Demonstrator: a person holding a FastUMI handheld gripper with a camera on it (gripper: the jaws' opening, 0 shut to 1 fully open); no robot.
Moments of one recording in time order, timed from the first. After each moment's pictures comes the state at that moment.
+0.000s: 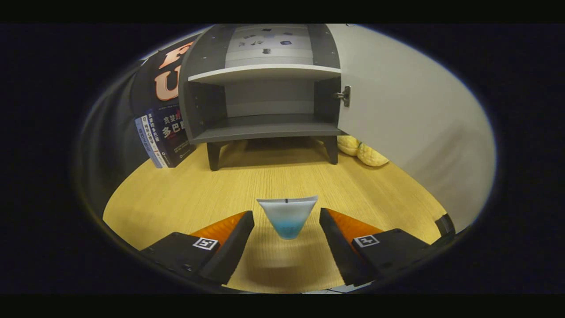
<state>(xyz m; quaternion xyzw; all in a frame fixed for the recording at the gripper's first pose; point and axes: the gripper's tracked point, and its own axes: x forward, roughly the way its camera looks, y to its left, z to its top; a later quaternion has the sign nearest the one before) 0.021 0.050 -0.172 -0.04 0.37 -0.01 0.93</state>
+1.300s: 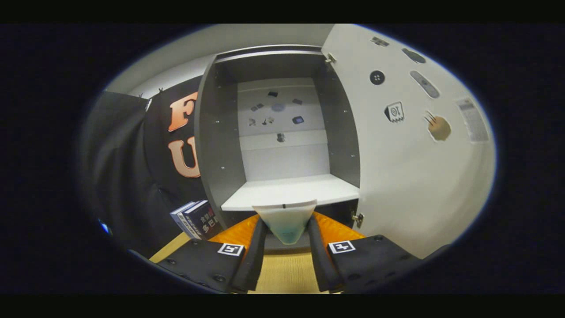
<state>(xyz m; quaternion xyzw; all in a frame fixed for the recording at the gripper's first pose) 0.149 0.102 -0.009 -0.02 0.12 0.04 0.99</state>
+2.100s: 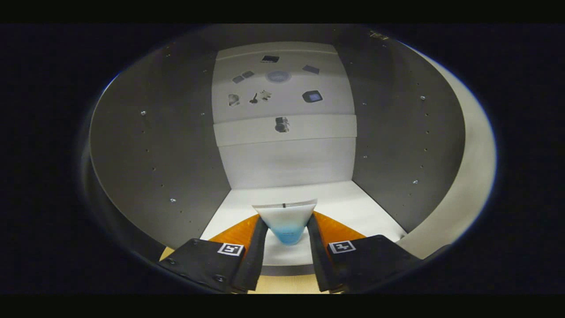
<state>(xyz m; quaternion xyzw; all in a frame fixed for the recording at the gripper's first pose) 0.339 0.115 -0.040 -0.03 0.26 0.03 0.97</state>
